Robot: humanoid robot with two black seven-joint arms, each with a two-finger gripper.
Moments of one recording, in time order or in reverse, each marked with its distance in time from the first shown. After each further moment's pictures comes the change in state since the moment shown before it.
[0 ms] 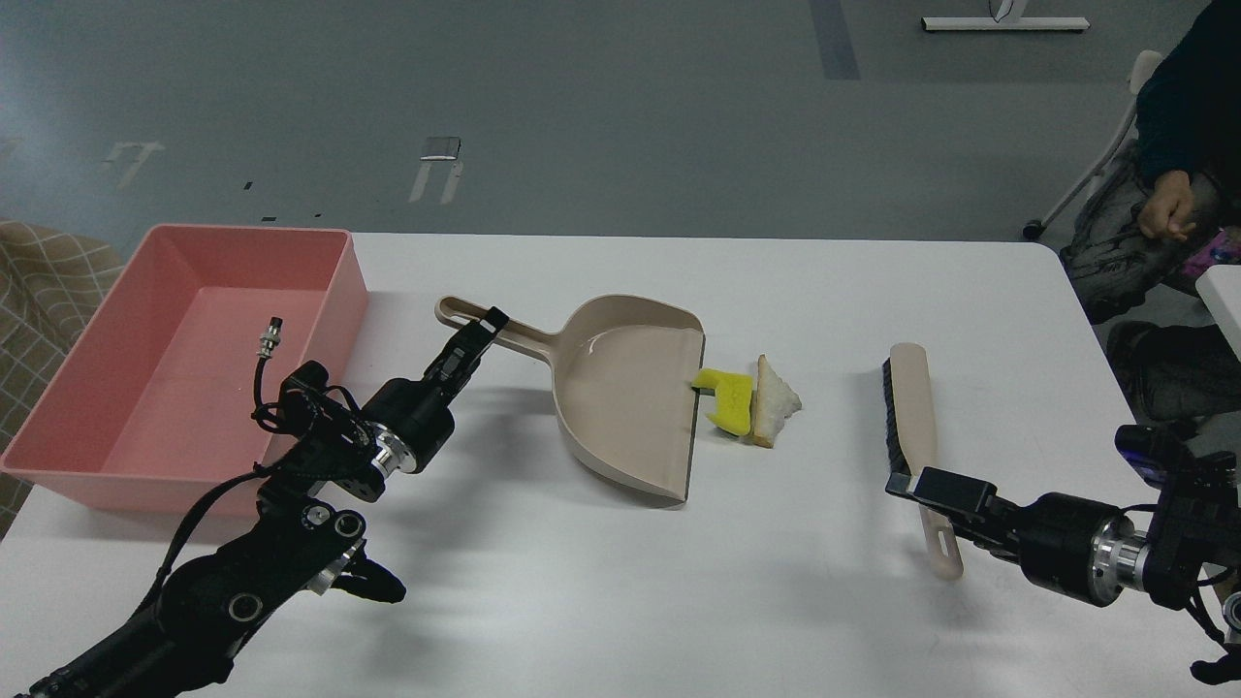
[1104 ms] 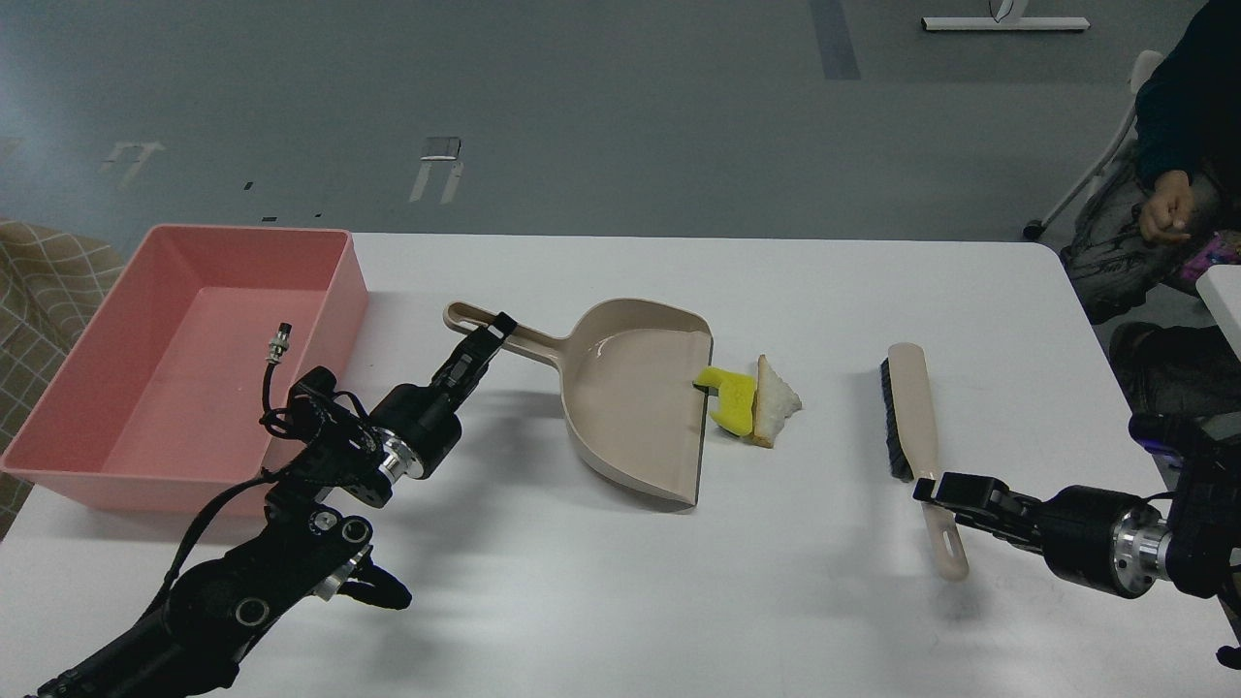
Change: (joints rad) left arm 0.000 -0.011 0.017 0.001 -0.006 0.001 -0.011; right arm 0.053 -0.046 0.000 0.031 -0.029 0.047 -0.122
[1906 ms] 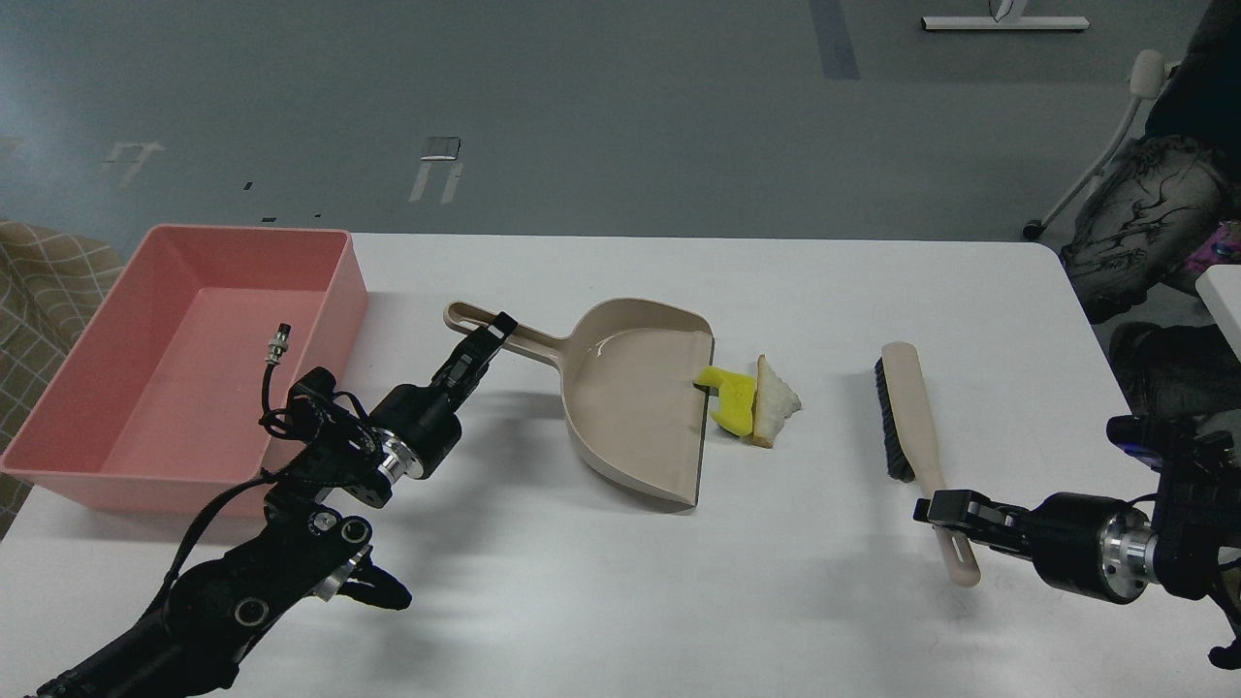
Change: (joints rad) left arm 0.001 0.002 0.000 -0.001 -0.003 0.002 -0.008; right arm 0.029 0.006 -0.030 0.031 -0.016 0.023 -0.059
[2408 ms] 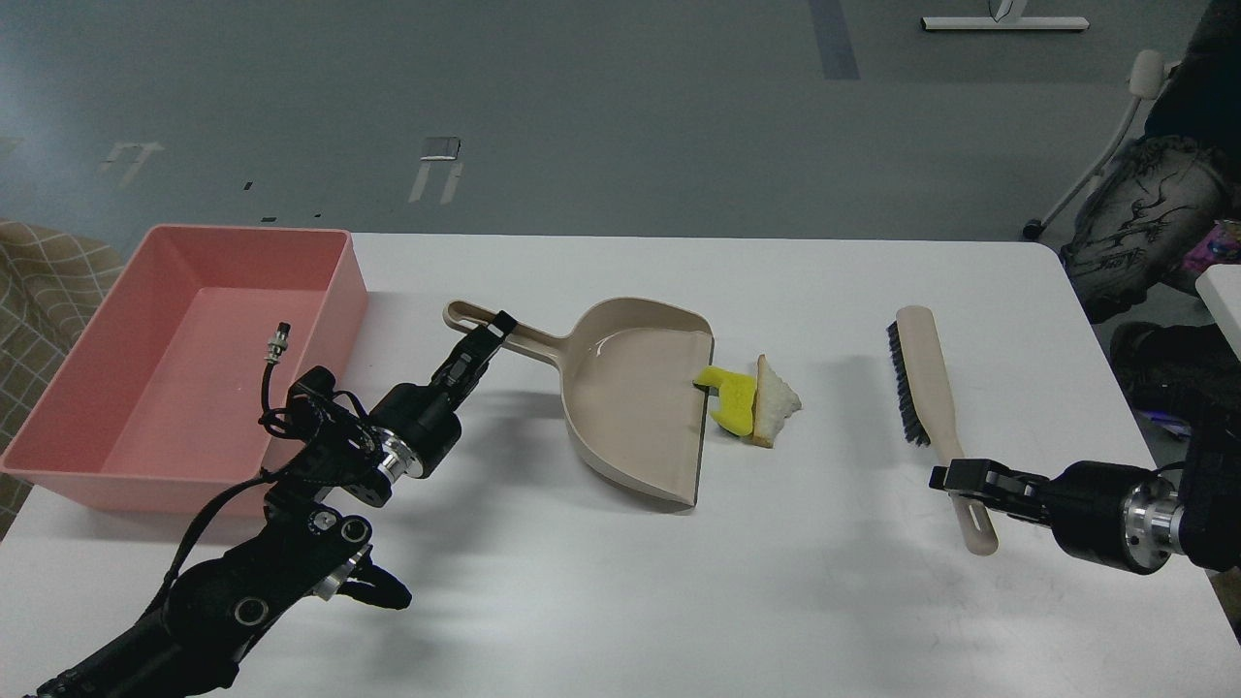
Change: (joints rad) left arm -0.001 0.000 0.000 0.000 0.000 0.000 -0.002; right arm 0.089 -0.049 -0.008 0.032 0.005 0.008 -0.009
